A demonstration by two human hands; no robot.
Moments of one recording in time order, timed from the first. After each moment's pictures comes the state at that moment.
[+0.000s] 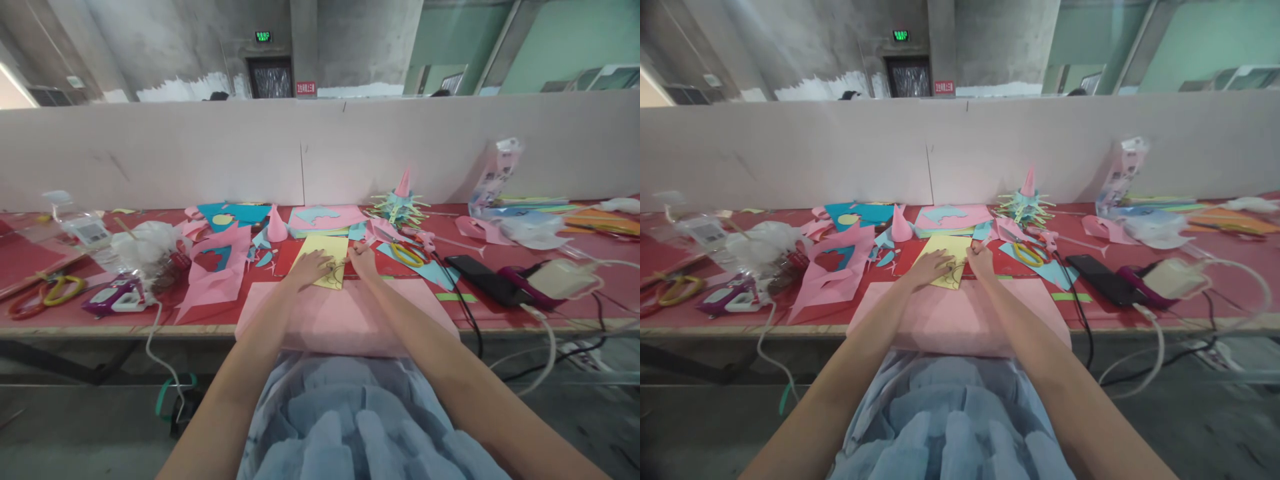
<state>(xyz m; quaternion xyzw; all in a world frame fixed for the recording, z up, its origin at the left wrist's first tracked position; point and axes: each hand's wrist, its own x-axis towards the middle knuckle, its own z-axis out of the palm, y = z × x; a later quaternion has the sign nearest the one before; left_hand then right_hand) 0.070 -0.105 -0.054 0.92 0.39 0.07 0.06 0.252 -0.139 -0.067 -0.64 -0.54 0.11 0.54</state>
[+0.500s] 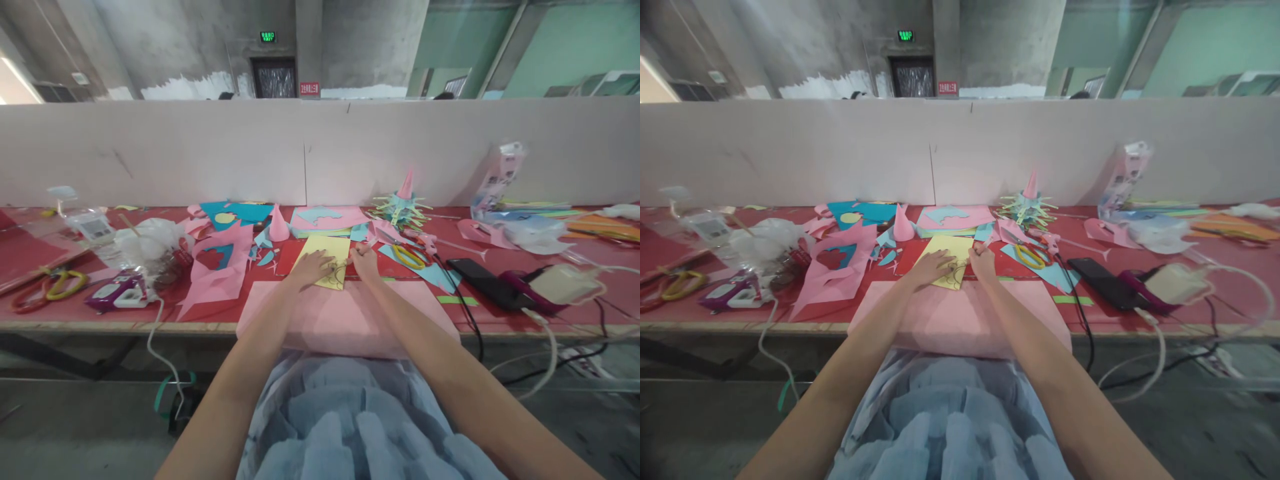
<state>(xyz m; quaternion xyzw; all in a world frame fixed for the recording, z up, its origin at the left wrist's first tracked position) 0.070 -0.106 -0.054 0.92 0.39 0.07 0.07 0.248 -0.145 -0.063 -0.64 -0.52 0.11 0.55</state>
